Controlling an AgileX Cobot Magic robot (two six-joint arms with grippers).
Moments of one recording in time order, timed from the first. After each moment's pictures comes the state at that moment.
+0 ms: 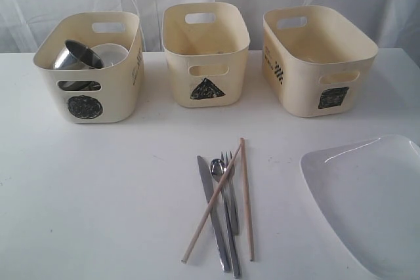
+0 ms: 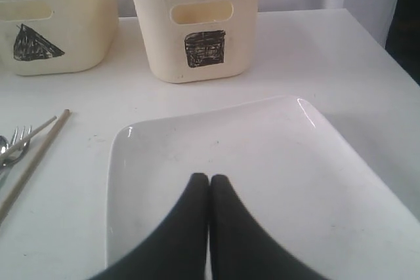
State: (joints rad) left arm 0.20 0.01 0.02 -0.26 0.50 0.15; right arm -0.08 0.00 0.00 0.01 0.36 0.09
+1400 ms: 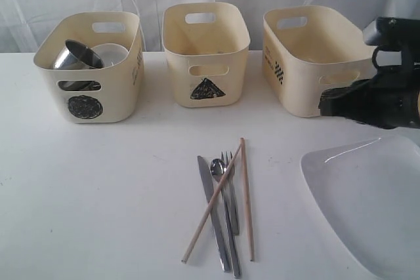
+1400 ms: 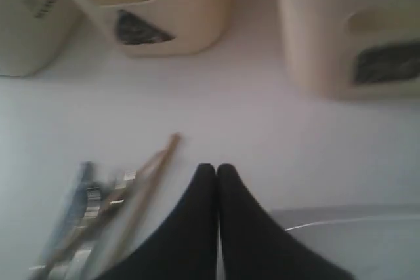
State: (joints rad) left arm 0.20 0.00 0.02 -0.26 0.50 0.15; right arm -0.07 1.32 -0.68 -1.74 -0.30 1.73
